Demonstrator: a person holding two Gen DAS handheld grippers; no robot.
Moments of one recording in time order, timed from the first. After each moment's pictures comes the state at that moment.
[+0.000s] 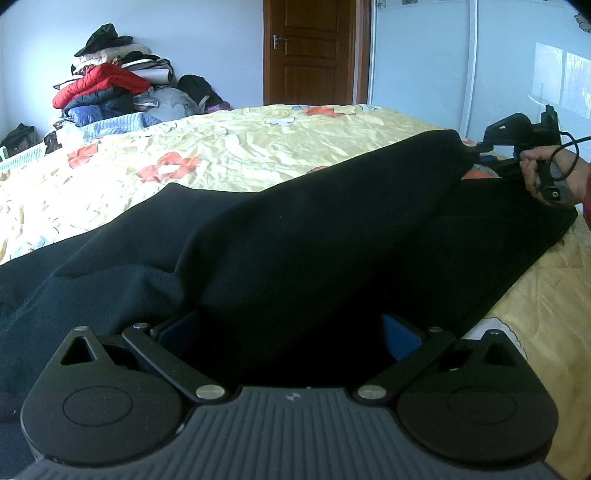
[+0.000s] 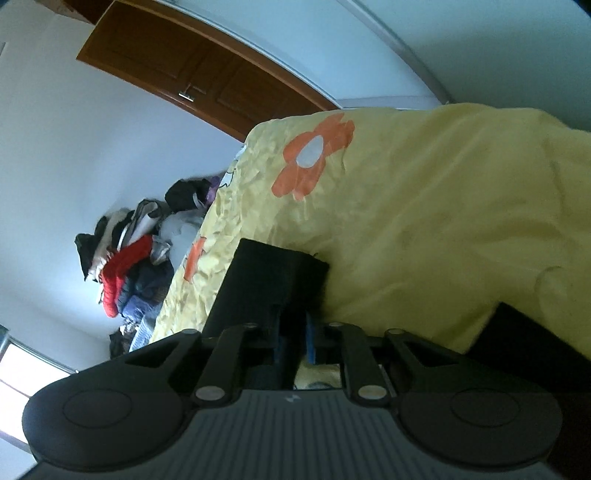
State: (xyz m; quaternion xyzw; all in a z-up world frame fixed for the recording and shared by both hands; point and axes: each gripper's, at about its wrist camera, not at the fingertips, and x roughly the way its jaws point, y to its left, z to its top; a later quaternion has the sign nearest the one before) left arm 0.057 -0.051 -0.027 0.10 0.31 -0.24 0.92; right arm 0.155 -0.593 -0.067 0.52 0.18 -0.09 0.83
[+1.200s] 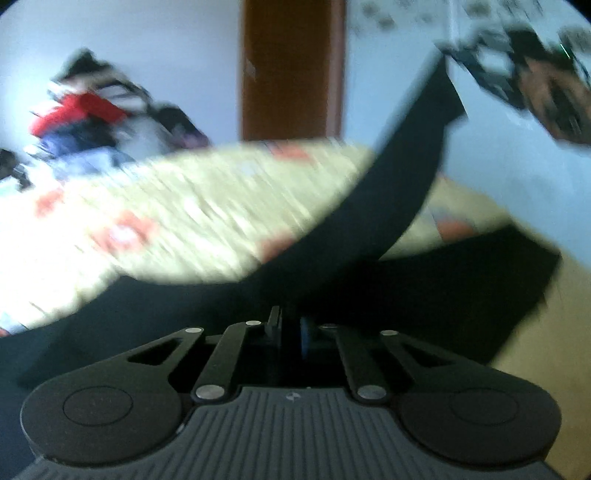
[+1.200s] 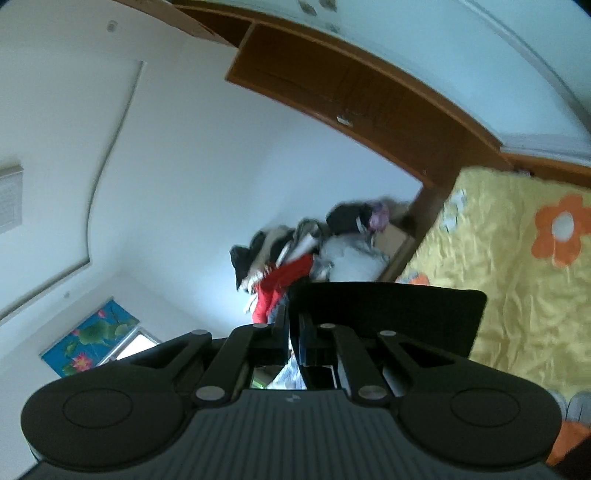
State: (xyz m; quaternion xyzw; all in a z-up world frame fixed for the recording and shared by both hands) left arm 0.090 -0.089 0.012 0.07 0.25 -0.26 0.93; right arm 0.128 -0.551 0.097 0.50 0.01 0.11 0.86
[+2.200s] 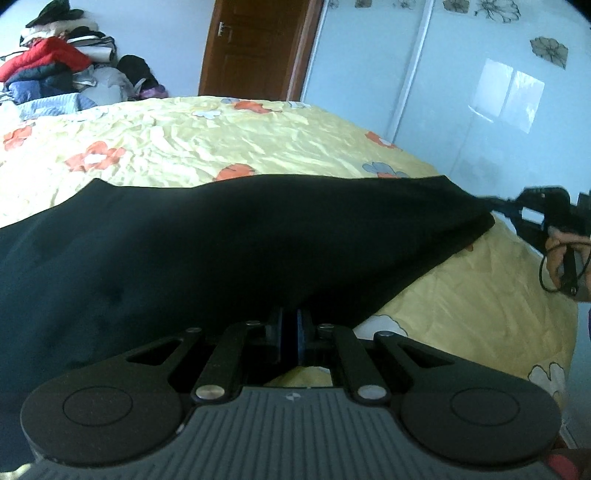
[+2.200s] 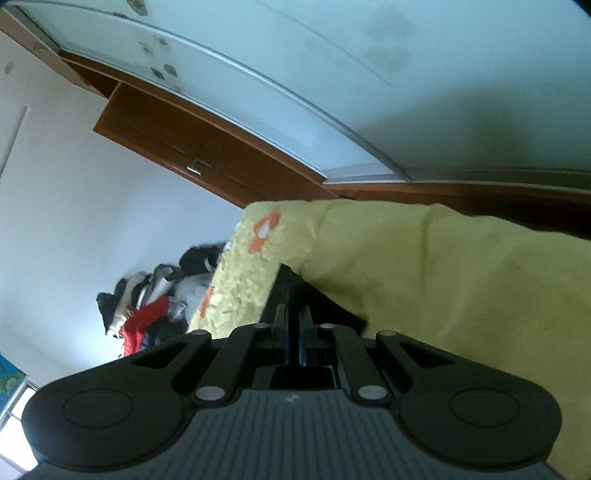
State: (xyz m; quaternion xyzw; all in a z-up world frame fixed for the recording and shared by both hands) left arm 0.044 -0.050 -0.013 0.04 0.34 -0.35 0.87; right arm -0.072 -0.588 -0.068 0.53 0.08 -0.14 0.83
